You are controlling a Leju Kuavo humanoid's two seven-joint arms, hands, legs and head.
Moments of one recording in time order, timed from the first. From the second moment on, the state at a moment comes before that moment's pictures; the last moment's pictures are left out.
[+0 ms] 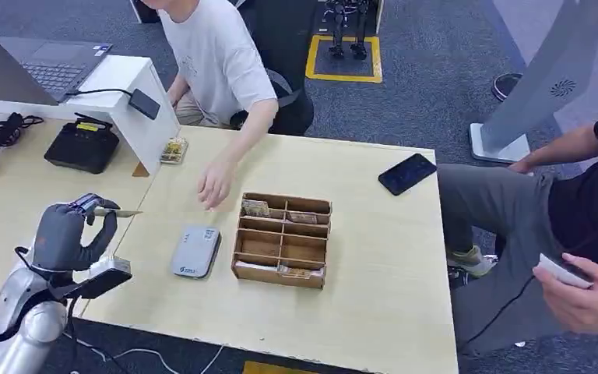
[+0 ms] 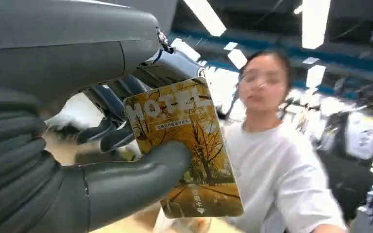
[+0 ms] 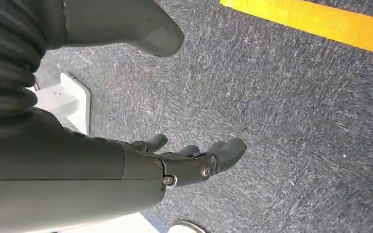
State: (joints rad) left arm -0.01 0.41 0.02 -1.58 -0.63 0.43 -0.40; right arm 0.02 -0.02 -1.02 -0.21 1.57 -0.08 -0.27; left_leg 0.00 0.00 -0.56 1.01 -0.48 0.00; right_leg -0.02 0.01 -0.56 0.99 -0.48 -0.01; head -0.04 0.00
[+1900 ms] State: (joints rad) left arm -0.04 0.15 -0.13 -1.51 -0.38 0.19 0.05; right arm 0.03 0.01 -1.06 -0.22 1.57 -0.08 -0.23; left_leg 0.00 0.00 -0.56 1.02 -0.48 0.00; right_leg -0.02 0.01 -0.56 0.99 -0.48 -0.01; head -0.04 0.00
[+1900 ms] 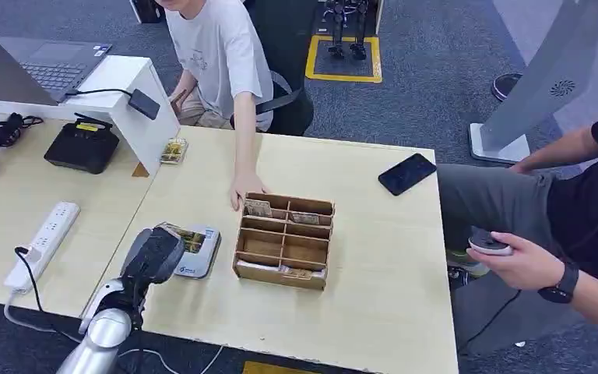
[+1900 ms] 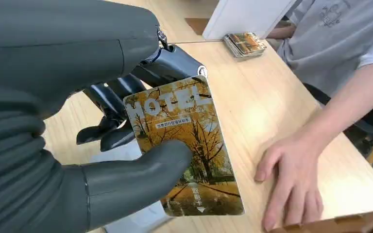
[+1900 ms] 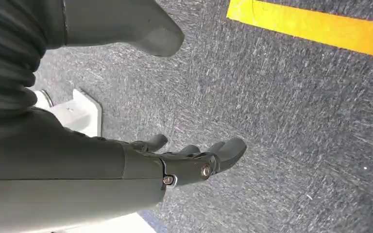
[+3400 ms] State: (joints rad) left arm -0.09 0.11 -0.14 -1.34 -0.51 0.35 0.04; right arm 0.03 0.02 -1.04 -0.22 1.57 -0.10 -0.22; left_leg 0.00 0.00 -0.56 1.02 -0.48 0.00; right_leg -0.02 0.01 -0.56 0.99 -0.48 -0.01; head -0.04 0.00
